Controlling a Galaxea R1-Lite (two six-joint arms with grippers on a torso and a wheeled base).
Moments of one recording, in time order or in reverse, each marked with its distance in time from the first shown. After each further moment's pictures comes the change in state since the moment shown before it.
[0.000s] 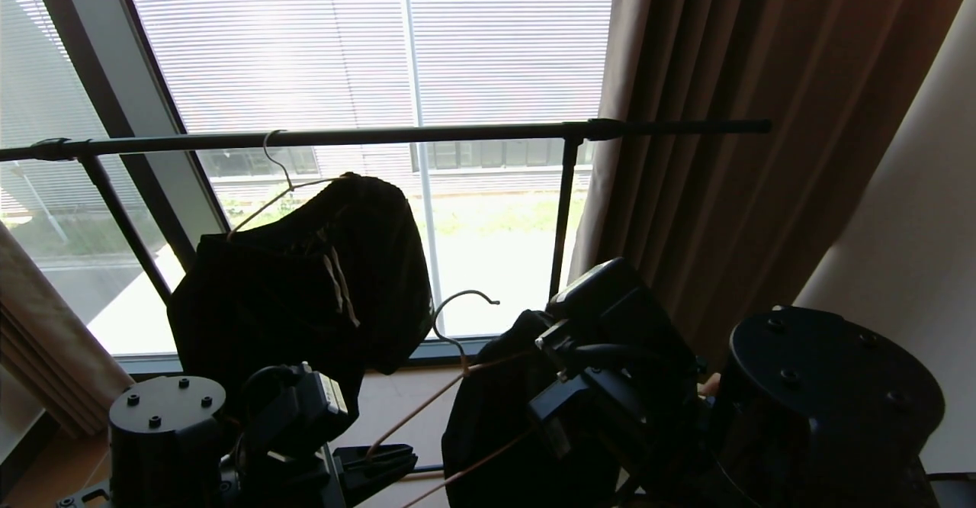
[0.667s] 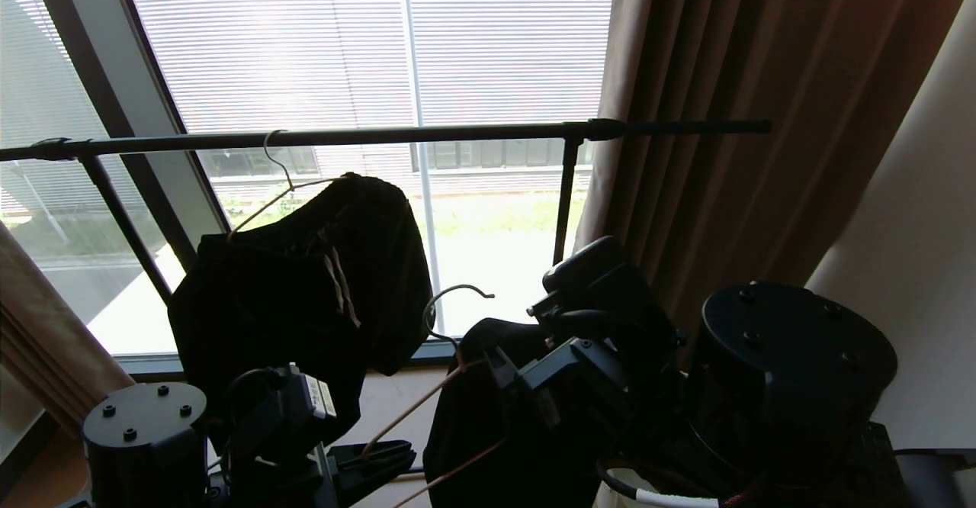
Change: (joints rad) left arm -0.007 0.000 0.040 -0.098 -0.002 0.002; right arm -0.032 0.037 -0.054 0.000 -0.002 0.000
